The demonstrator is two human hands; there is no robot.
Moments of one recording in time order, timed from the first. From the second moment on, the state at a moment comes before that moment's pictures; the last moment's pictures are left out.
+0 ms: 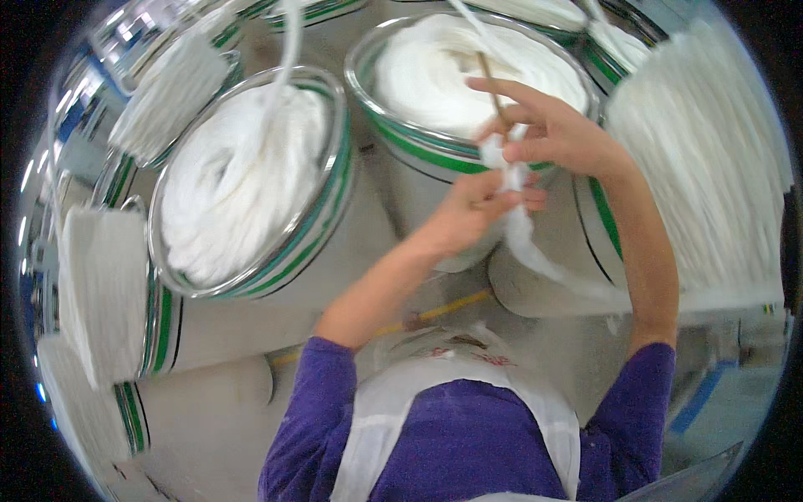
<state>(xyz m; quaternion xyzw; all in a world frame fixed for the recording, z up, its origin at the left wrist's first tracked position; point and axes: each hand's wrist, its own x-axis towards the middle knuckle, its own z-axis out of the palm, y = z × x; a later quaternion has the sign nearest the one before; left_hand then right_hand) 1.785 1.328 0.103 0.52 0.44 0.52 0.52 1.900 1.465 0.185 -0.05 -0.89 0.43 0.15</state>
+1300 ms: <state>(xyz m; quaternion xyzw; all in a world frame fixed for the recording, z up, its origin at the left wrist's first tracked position) 1.781 1.362 0.070 0.31 0.37 0.61 0.62 1.892 1.500 0.147 -0.28 -0.81 0.44 0.27</state>
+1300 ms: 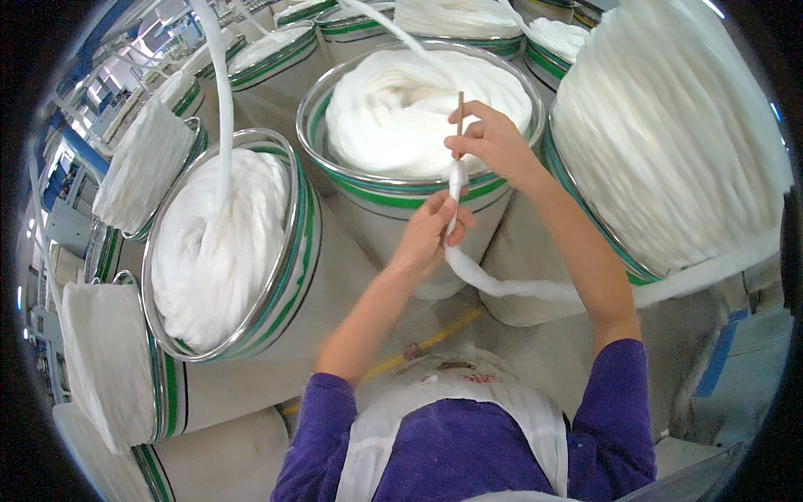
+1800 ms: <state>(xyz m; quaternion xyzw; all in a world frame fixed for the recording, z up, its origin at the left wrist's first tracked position) 1.696 1.352 0.015 0.61 0.62 0.45 -0.20 1.885 1.336 -0.118 -0.10 -0.86 0.48 -0.13</state>
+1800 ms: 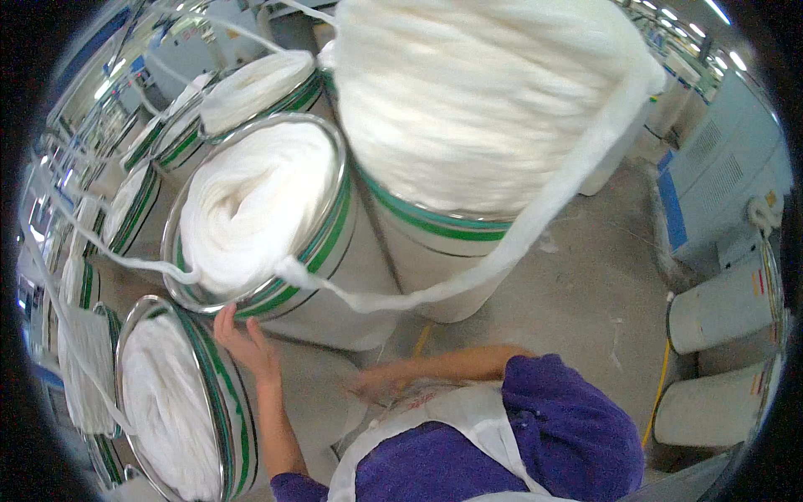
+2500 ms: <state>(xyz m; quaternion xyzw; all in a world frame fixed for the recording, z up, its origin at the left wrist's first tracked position) 1.580 1.423 0.002 0.60 0.62 0.43 -0.27 2.327 1.457 0.027 -0.55 -0.82 -0.02 0.12</state>
